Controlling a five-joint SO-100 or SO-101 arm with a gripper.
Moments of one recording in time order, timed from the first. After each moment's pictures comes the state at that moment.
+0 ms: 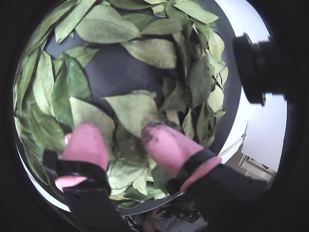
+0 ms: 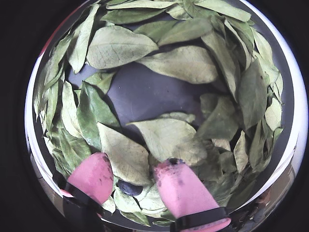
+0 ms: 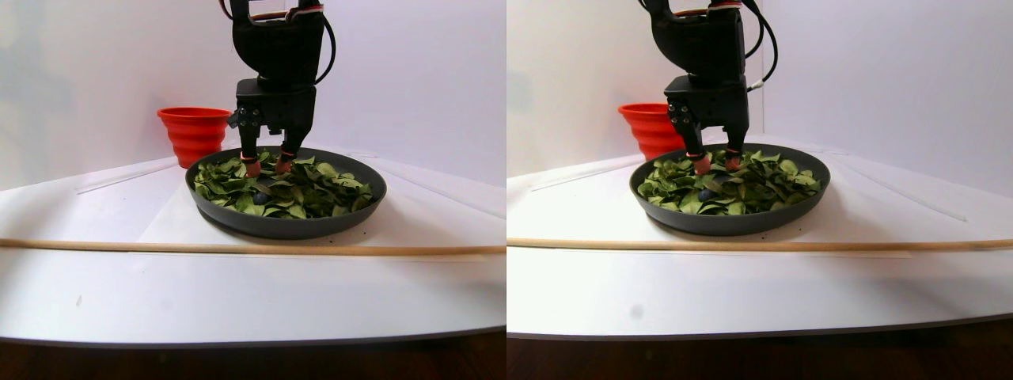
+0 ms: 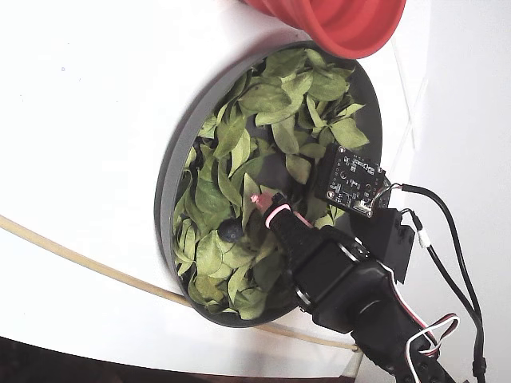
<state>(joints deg) 8.4 89.4 125.3 -6.4 -98.7</state>
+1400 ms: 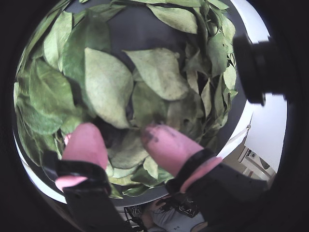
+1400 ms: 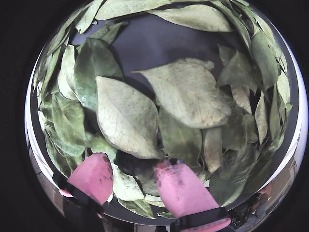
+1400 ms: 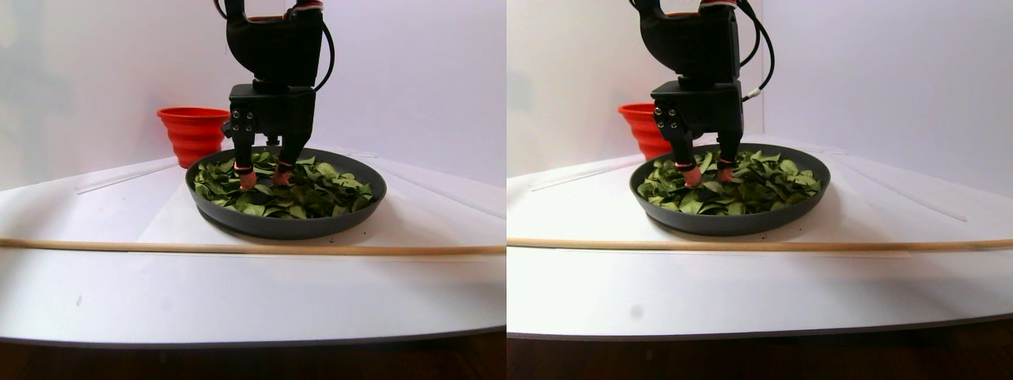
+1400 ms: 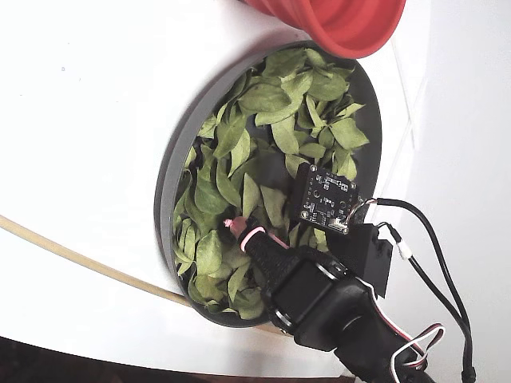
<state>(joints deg) 7.9 89.4 129.5 -4.9 -97.6</state>
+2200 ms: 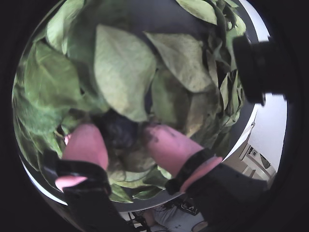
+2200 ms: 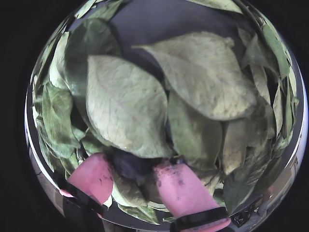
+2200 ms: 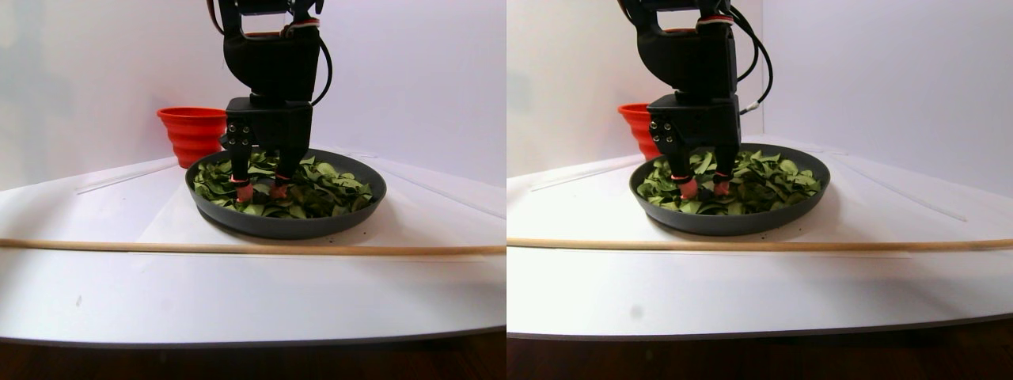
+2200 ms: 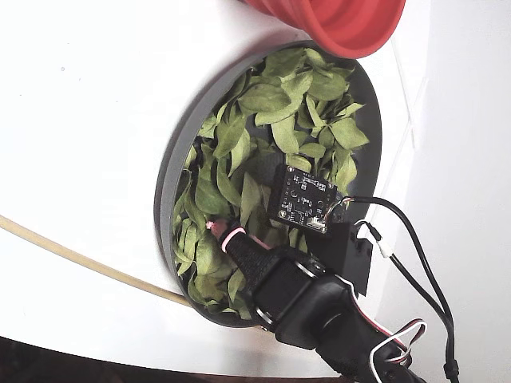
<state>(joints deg) 7.2 85.0 128.2 -6.9 -96.2</state>
